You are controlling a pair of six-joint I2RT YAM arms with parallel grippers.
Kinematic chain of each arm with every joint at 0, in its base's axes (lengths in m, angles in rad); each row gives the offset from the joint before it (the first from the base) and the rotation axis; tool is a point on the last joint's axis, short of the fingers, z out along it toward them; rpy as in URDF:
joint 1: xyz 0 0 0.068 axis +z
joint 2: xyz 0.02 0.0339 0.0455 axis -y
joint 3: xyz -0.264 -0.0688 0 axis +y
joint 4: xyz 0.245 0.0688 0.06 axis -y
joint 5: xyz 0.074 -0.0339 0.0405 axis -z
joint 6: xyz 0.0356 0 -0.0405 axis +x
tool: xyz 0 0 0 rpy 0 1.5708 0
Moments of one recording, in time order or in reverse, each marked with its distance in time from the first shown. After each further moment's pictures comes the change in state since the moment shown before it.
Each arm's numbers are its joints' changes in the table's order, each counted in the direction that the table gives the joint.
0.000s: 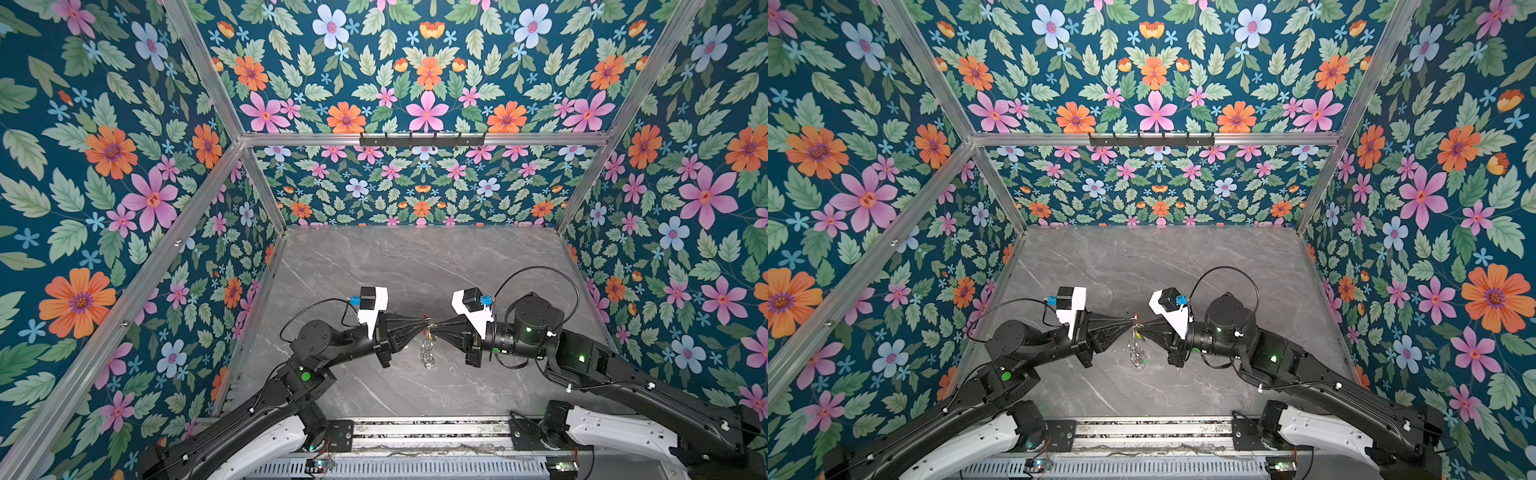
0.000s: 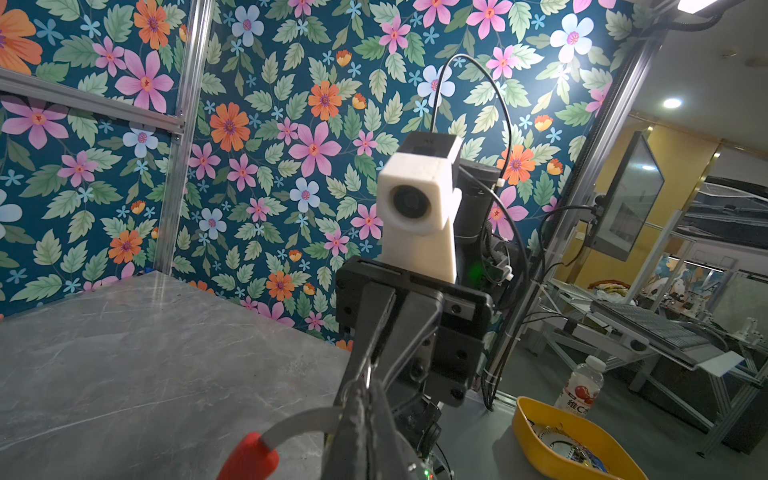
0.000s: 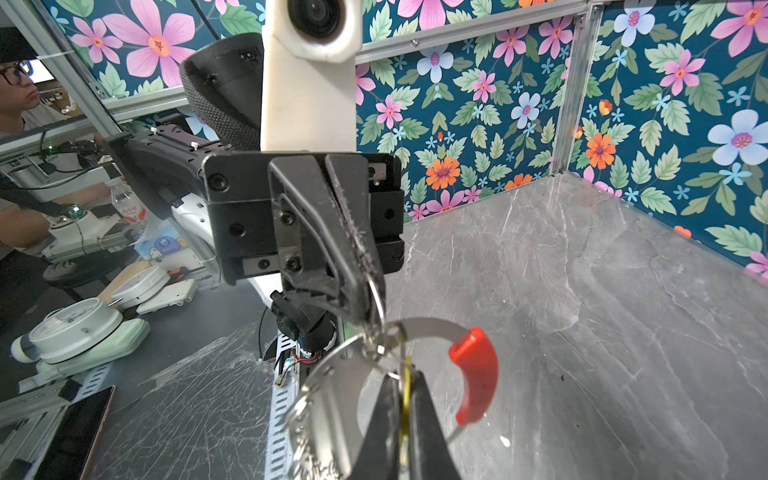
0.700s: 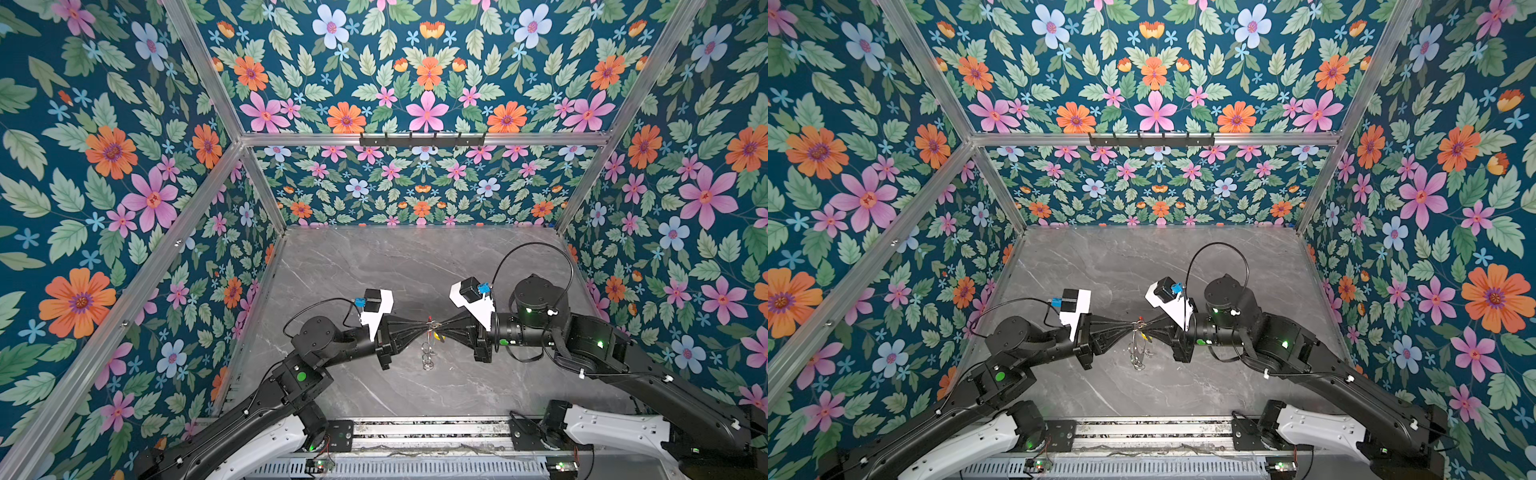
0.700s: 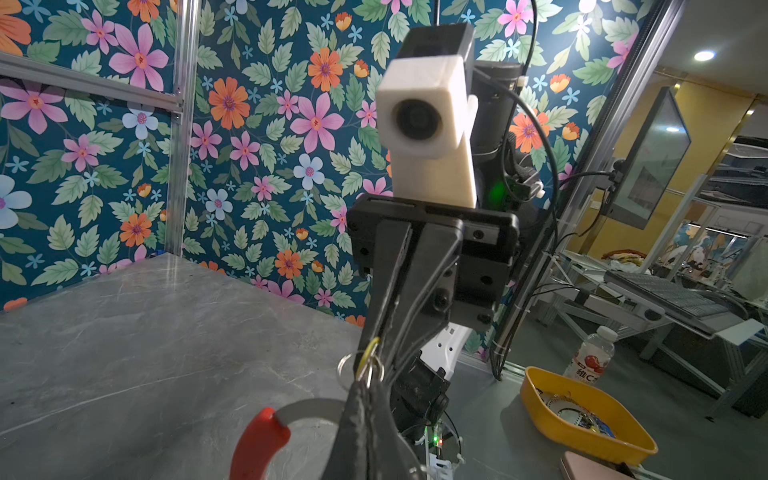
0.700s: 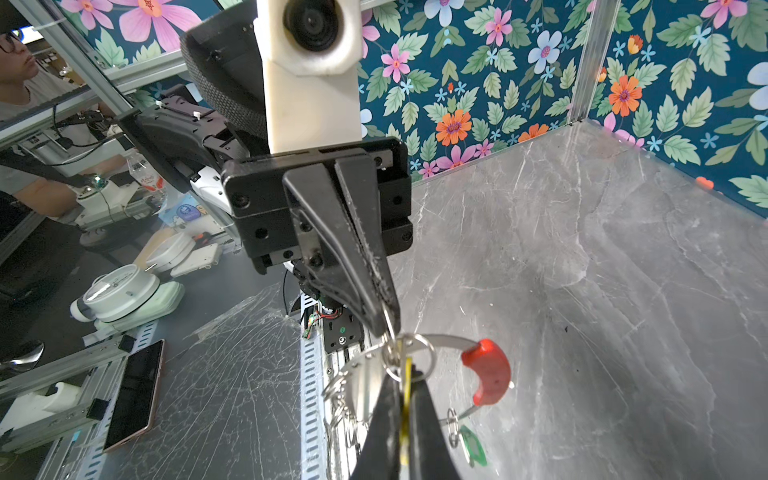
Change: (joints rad) left arm -0.002 0.006 -0.049 -0.156 0.011 0.085; right arm -0.034 -0.082 -0.246 -0.330 -0.071 -0.018
